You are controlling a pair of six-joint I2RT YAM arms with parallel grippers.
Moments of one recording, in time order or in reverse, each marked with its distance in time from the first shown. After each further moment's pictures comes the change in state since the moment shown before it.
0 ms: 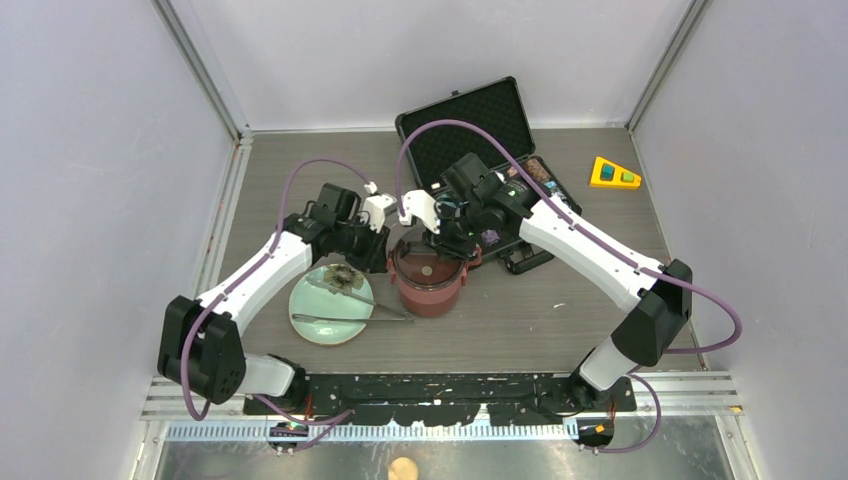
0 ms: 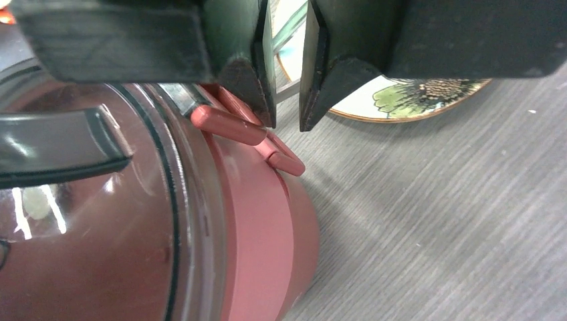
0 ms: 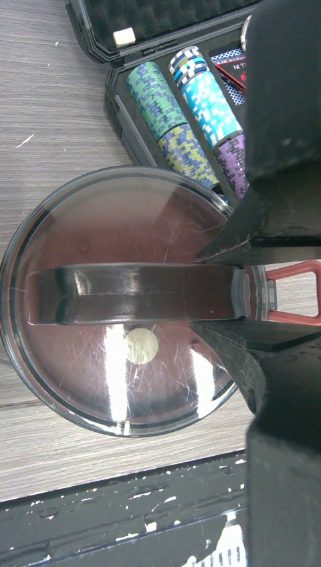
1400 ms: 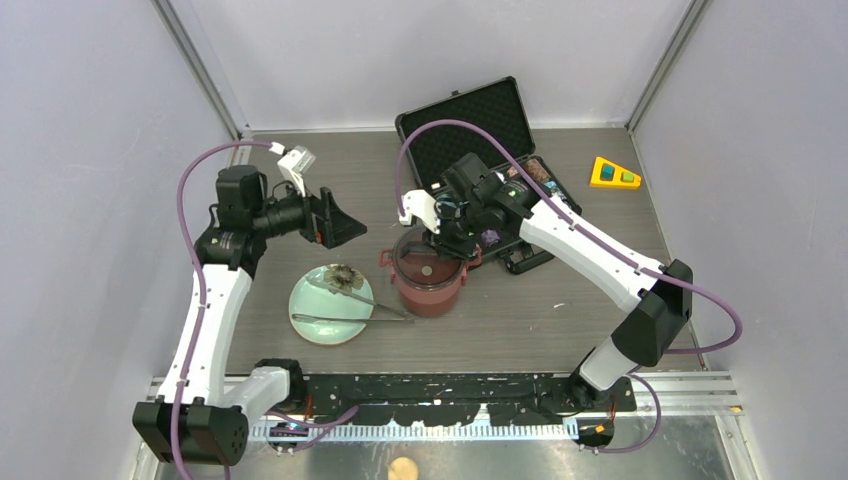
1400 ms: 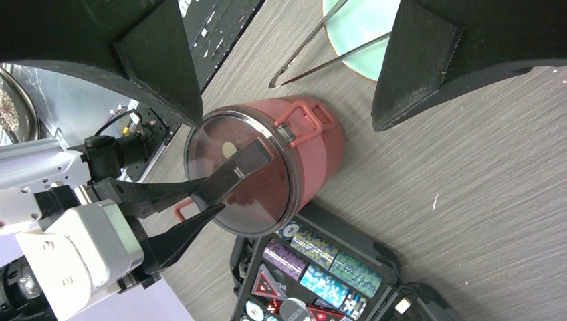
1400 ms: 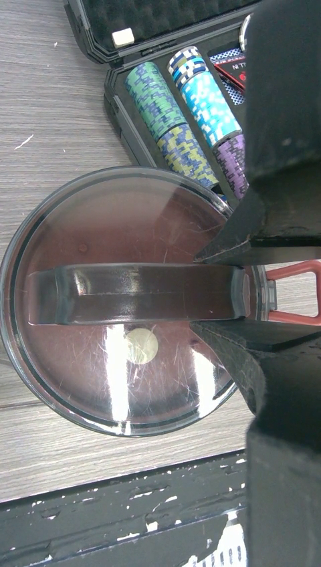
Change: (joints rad) left arm 0.394 -0.327 0.087 0.058 0.412 -0.229; right arm 0.000 -0.006 0.002 0.002 0.002 0.002
